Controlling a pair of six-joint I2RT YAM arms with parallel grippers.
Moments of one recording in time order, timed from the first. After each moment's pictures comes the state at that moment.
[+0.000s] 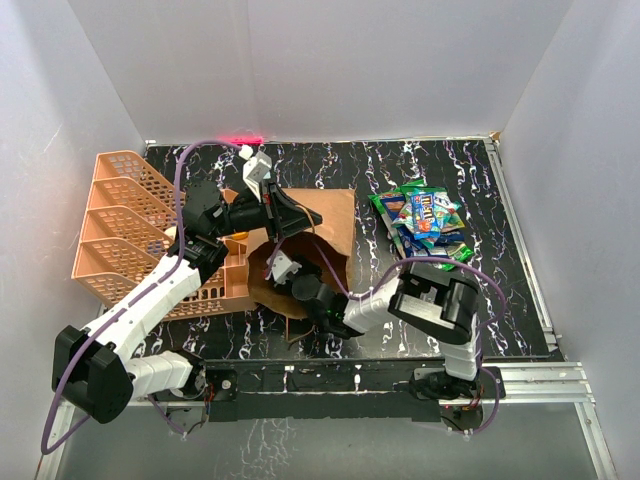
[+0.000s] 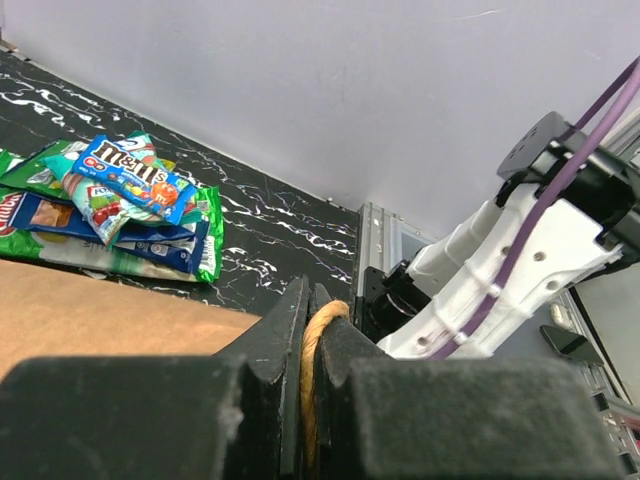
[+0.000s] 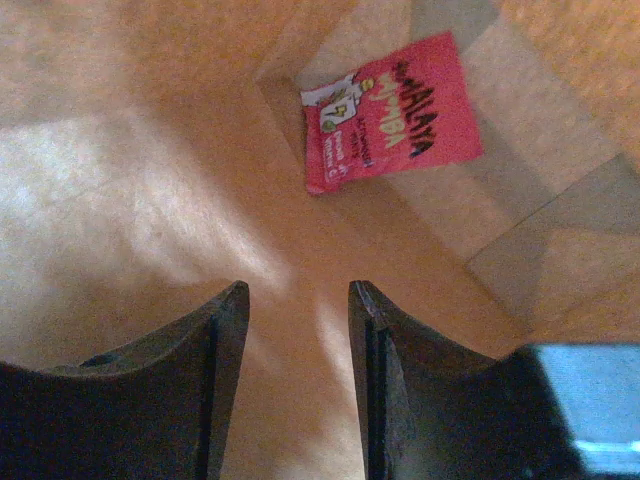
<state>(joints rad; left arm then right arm) -0.50 1.18 0.91 0.41 0.88 -0.54 1.16 1.89 0.82 0.84 0.63 -0.40</state>
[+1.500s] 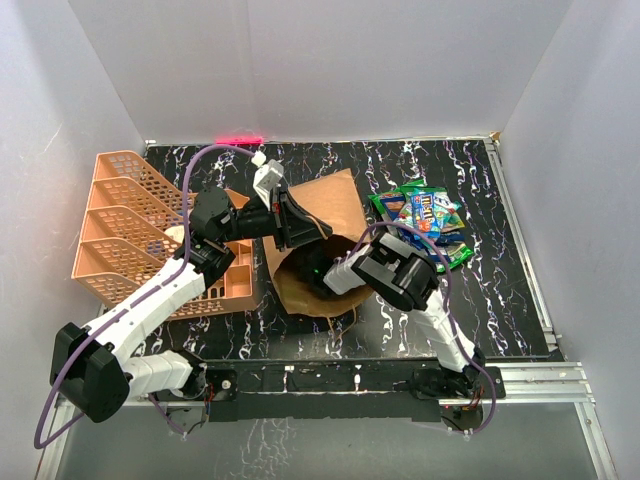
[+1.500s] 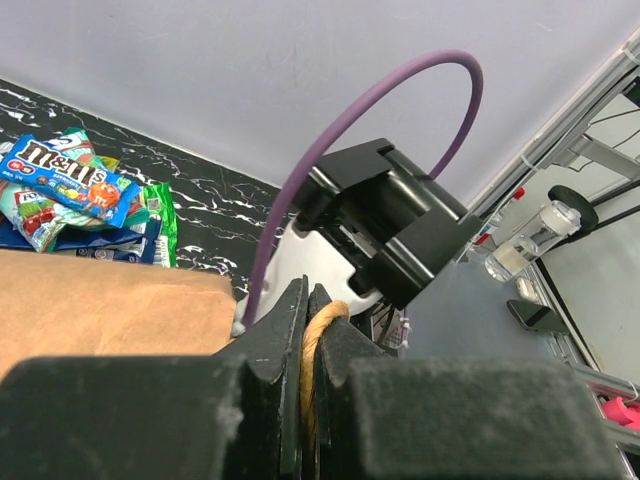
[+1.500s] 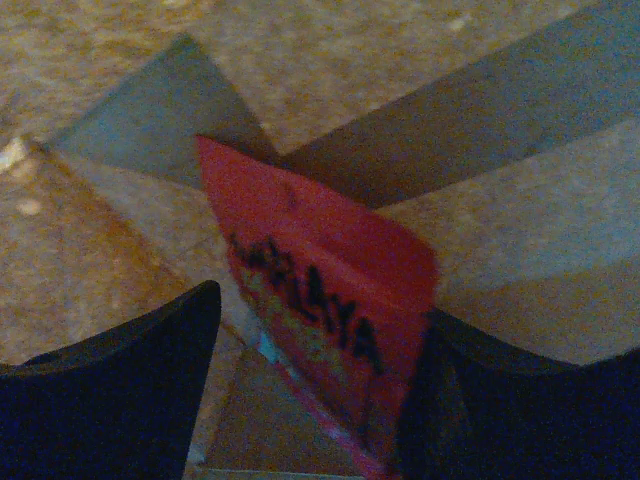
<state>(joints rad) -0.58 1.18 0.90 0.44 0.89 -0.56 0.90 2.30 1.21 1.00 0.67 0.44</state>
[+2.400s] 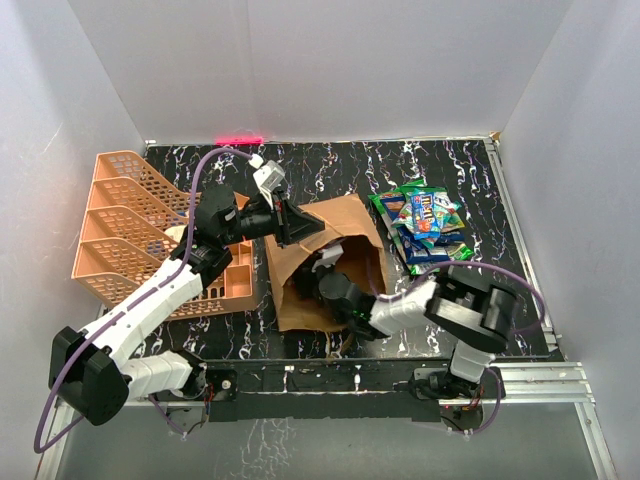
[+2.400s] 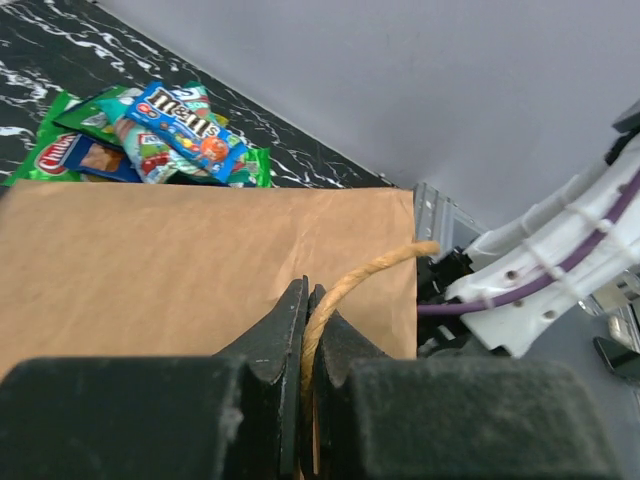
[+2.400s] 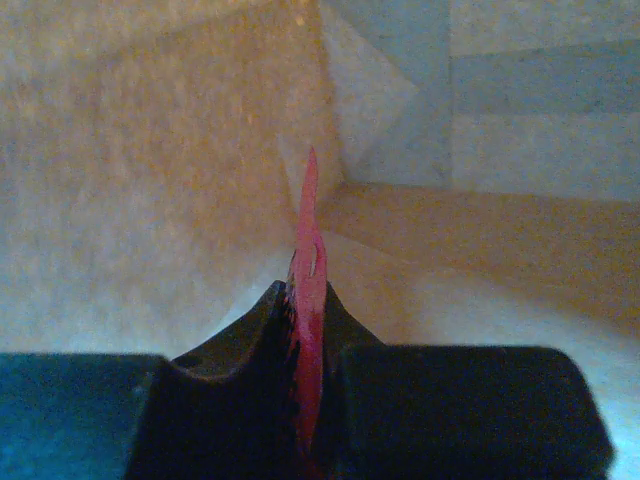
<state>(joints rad) -0.56 1.17 0.91 0.22 0.71 -0.41 1.10 1.75 0.68 0.91 0.51 0.43</state>
